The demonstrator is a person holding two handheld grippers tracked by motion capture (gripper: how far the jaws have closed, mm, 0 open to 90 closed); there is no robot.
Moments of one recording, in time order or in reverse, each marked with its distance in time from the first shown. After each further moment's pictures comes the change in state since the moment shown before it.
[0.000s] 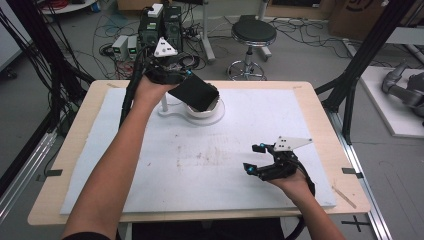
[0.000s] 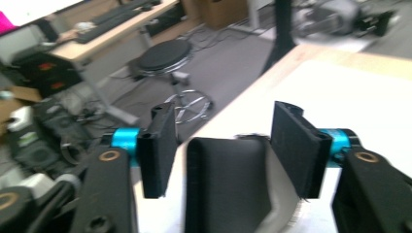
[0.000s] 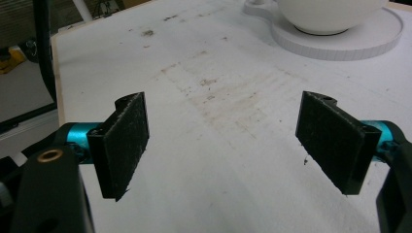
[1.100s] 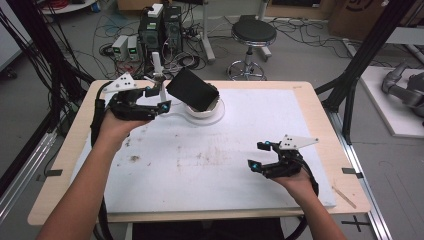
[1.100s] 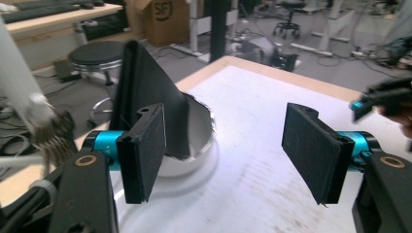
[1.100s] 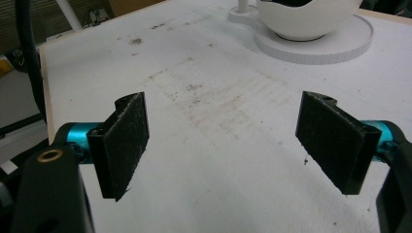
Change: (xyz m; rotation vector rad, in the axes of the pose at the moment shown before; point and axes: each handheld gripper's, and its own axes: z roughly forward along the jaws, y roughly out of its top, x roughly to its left) left arm -0.010 -0.085 -0.083 -0.115 -0.261 -0.178; right arm -0.005 -0.001 -0.010 -0.029 -0.041 0.018
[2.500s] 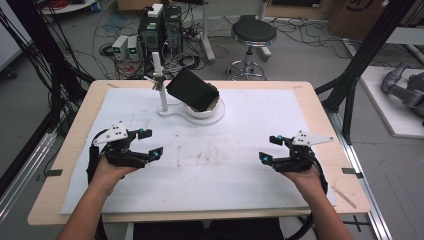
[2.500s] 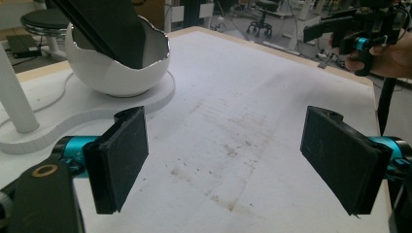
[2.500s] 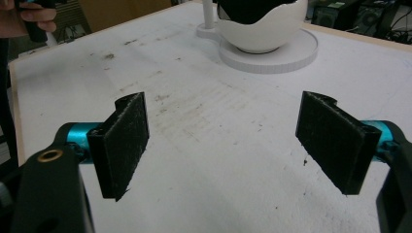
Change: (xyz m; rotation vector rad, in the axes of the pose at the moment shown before) left arm -0.031 -0.105 -0.029 -0.006 -0.095 -0.086; right arm -0.019 -0.002 -0.023 -0.059 -0.092 0.014
